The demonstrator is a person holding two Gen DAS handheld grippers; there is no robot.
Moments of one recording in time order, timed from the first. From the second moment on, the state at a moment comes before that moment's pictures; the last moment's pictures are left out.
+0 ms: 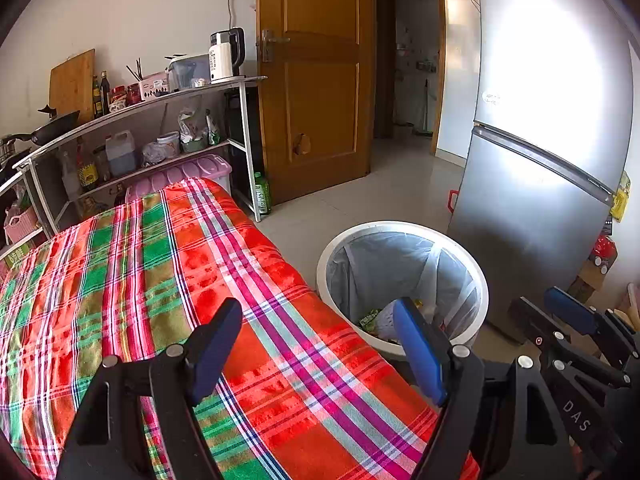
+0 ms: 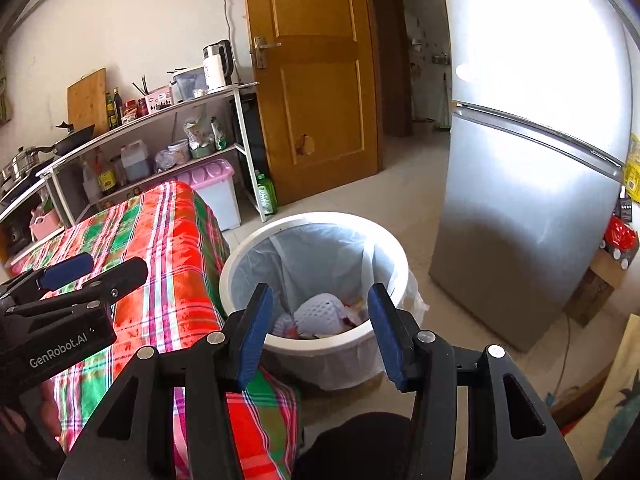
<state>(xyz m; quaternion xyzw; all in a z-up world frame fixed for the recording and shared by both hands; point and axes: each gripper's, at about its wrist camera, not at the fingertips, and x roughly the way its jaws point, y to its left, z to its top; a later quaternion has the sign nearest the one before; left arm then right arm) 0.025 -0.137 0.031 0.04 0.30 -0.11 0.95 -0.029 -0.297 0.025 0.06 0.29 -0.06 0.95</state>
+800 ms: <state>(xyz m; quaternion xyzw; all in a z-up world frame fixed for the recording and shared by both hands) 0.026 -0.136 0.030 0.04 0.31 -0.11 0.94 -0.030 -0.293 0.024 0.06 0.29 -0.05 0.95</state>
